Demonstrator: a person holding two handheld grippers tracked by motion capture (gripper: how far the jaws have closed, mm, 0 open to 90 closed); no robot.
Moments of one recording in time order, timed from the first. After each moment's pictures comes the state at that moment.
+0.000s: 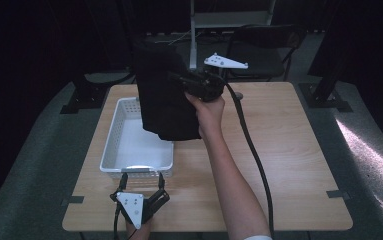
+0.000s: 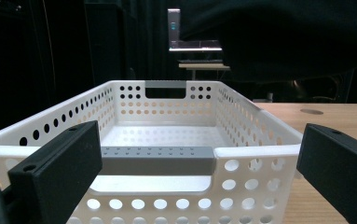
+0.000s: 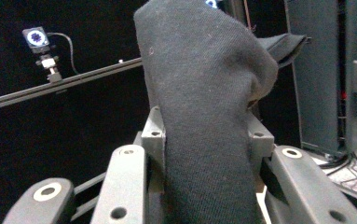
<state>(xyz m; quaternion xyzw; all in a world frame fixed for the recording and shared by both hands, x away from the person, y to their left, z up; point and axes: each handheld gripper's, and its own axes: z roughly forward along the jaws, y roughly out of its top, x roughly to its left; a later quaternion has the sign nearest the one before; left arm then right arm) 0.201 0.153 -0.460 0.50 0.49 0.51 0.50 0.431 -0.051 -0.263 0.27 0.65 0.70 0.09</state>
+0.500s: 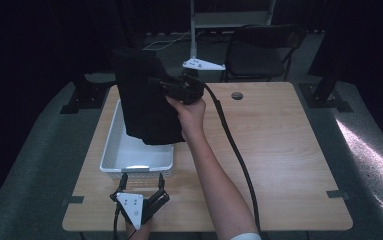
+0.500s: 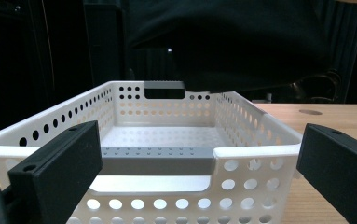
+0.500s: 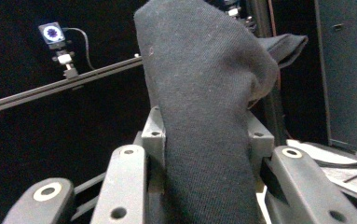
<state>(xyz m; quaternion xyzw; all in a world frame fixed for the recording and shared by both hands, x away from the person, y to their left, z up) 0.201 0.154 -0.460 0.51 0.49 0.51 0.50 0.435 -0.008 -0.272 0.26 0.66 0.71 0.06</state>
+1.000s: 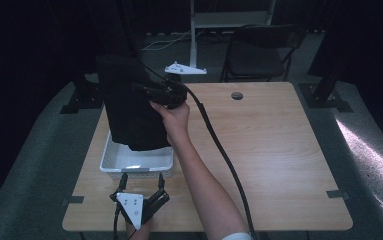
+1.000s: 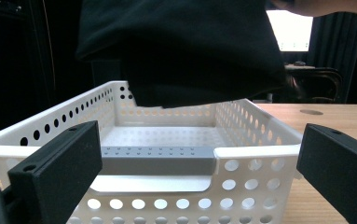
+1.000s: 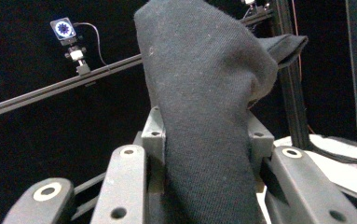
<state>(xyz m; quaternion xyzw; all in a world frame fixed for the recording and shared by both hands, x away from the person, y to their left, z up) 0.201 0.154 -0.460 0.50 0.49 0.51 0.50 0.436 0.032 -0.284 0.25 0.66 0.71 0.03</state>
